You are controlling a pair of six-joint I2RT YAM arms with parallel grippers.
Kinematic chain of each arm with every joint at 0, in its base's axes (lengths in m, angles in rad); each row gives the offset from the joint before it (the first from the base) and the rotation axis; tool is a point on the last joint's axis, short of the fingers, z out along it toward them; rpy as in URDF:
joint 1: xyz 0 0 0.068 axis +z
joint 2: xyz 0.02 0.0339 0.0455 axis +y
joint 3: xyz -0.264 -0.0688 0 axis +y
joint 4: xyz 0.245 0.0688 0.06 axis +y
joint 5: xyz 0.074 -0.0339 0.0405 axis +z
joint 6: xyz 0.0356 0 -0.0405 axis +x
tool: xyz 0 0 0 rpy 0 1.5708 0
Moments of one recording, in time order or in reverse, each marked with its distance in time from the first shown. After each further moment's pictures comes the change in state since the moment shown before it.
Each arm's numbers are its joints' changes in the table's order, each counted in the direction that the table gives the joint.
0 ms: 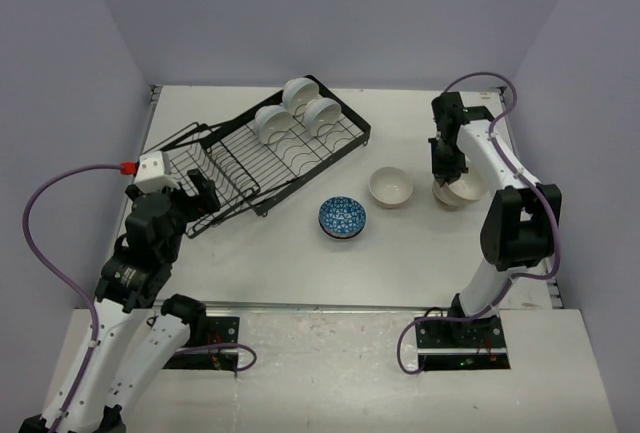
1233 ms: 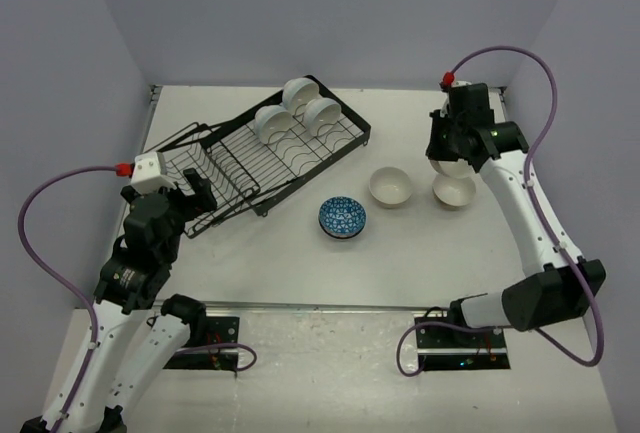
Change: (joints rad) left arm 0.004 -0.008 -0.003 0.001 0.040 0.000; right arm 0.111 -0.401 0.054 -0.221 0.149 0.084
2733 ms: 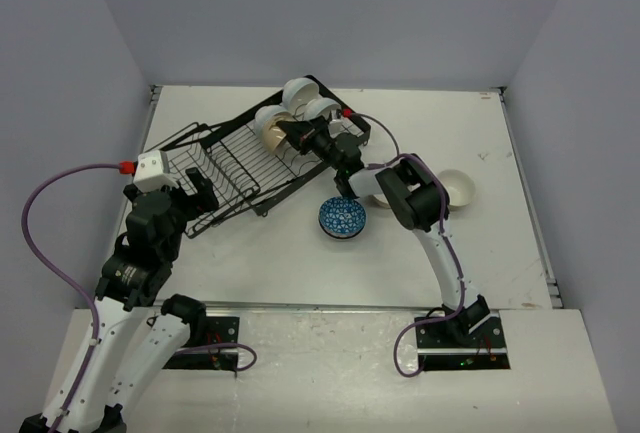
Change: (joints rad) left arm -0.001 0.017 0.000 0.000 -0.013 0.000; right arm 0.366 1.093 -0.029 -2.064 0.294 1.453
